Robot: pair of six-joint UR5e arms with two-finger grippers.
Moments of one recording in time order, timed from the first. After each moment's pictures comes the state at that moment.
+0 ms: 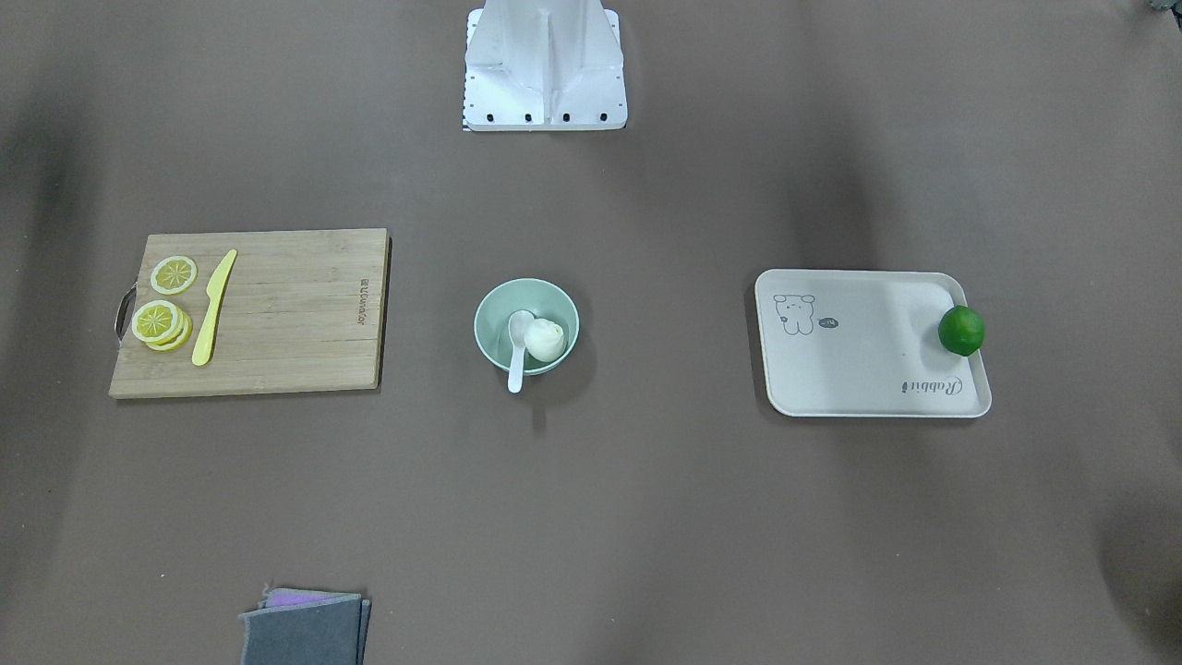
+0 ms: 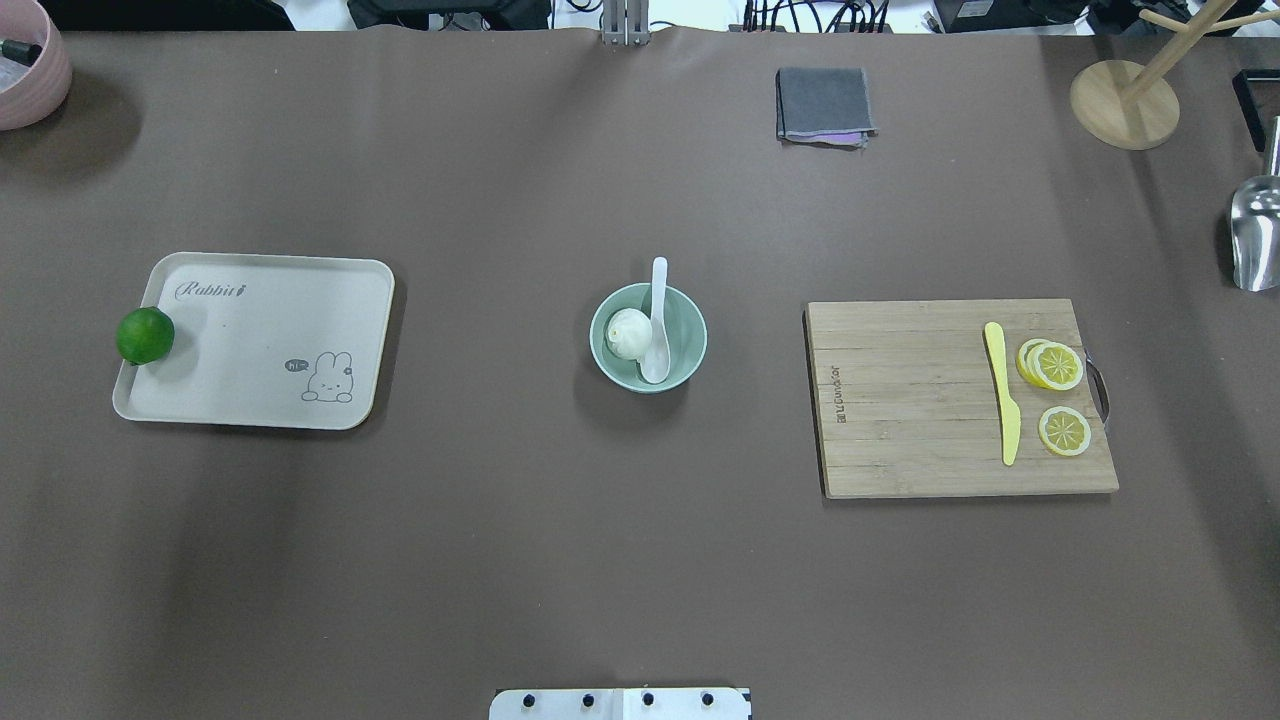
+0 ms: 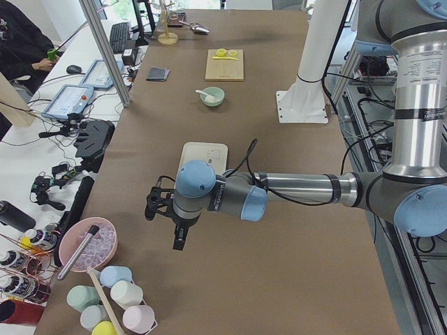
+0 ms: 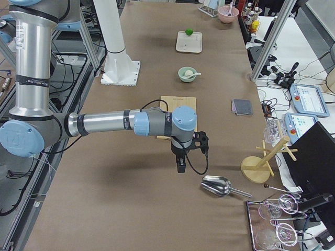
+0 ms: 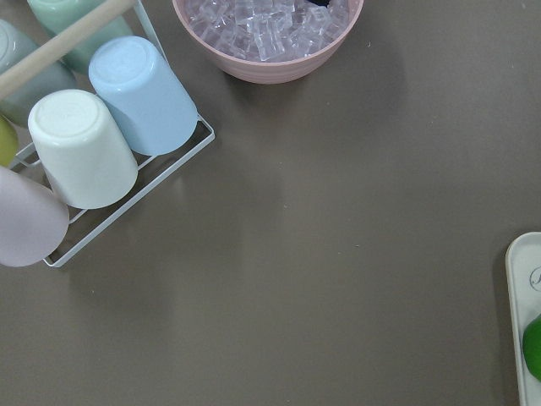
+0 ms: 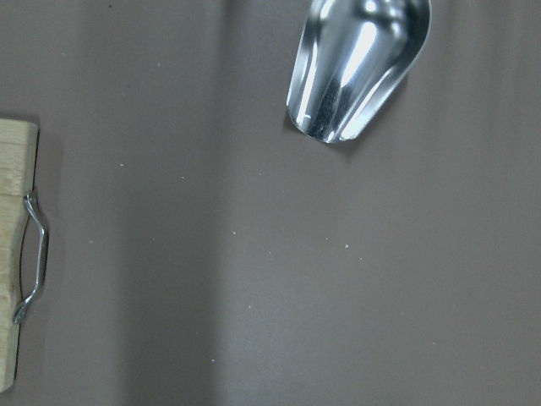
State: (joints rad) left arm -1.68 -1.51 -1.68 -1.81 -2.41 -0.20; right arm 1.56 -1.70 1.81 -1.70 2.33 -0.11
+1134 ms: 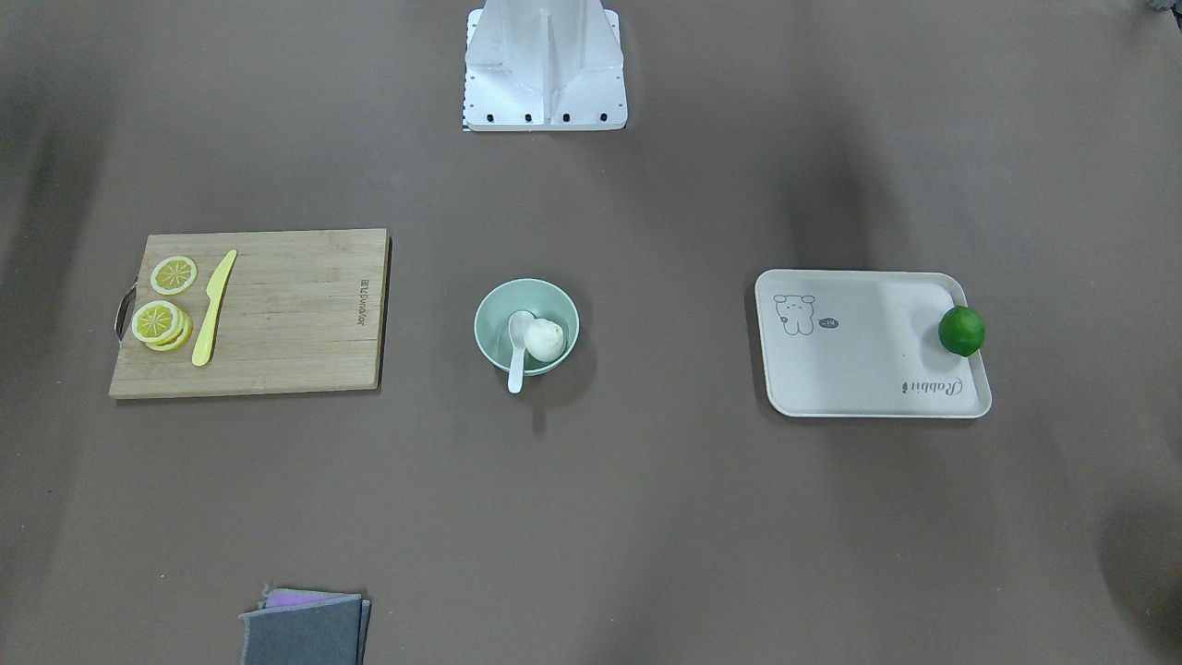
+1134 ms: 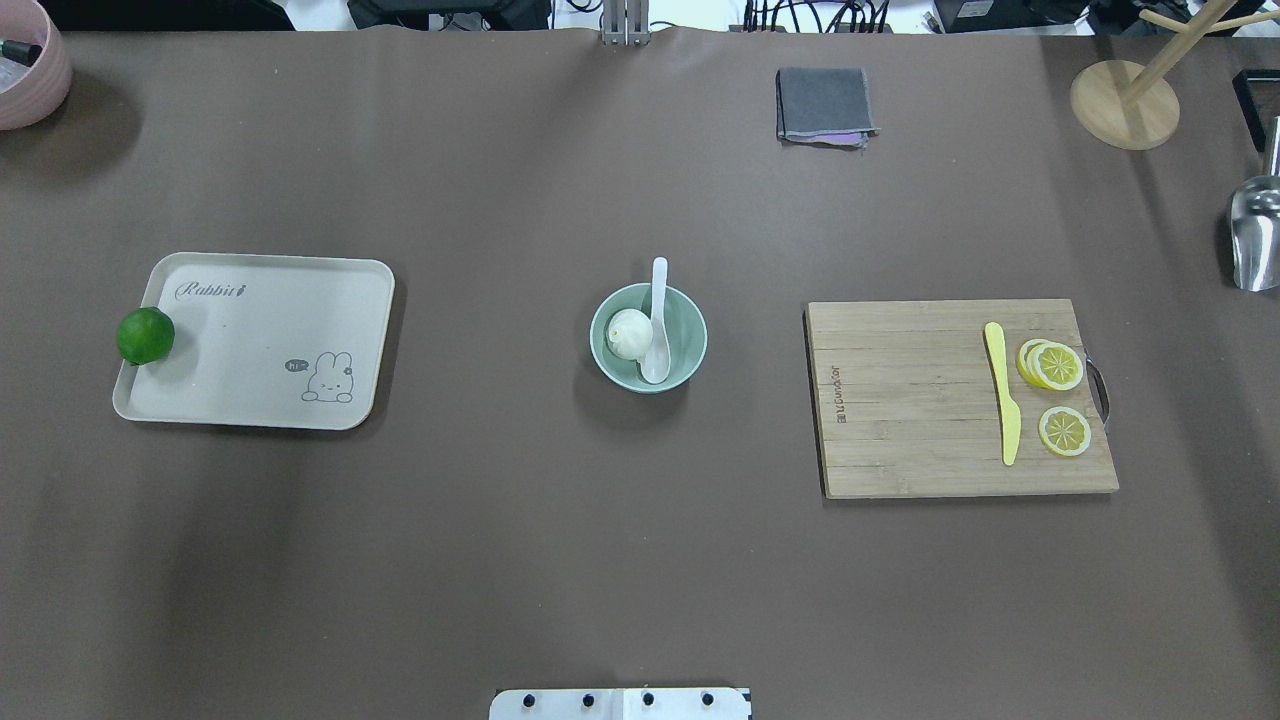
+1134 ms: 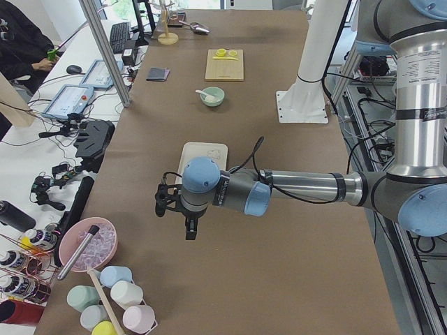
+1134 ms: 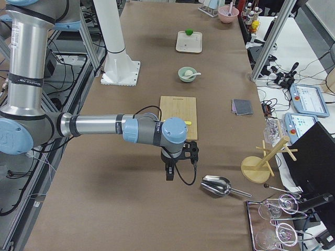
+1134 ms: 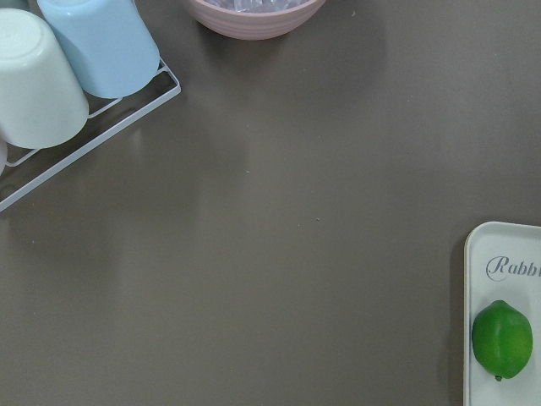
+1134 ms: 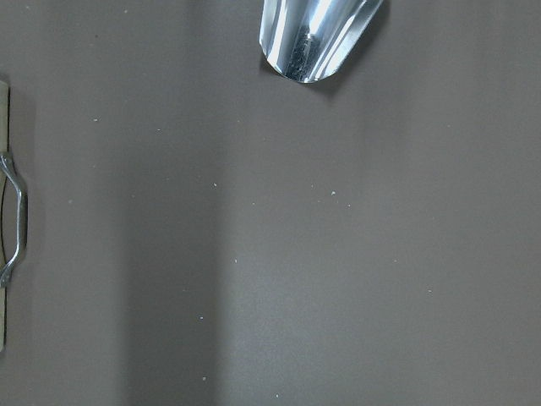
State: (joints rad) left arm -1.62 -1.49 -1.70 -1.82 -2.44 -0.24; right arm 1.58 -1.75 1.81 -1.71 2.35 -0.13
